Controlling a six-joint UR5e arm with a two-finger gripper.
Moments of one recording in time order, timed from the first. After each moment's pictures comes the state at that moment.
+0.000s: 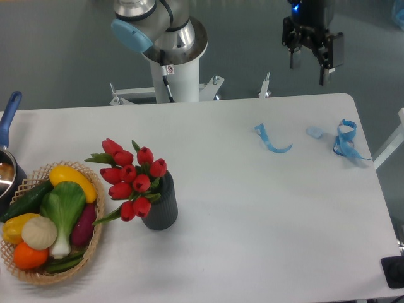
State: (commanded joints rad) arm 2.97 -1.43 -1.79 -1.14 1.31 2.01
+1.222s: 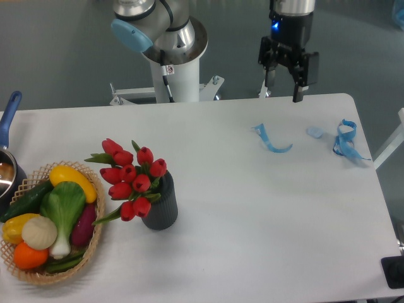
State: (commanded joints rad) arm 2.95 -1.40 -1.95 -1.07 1.08 1.73
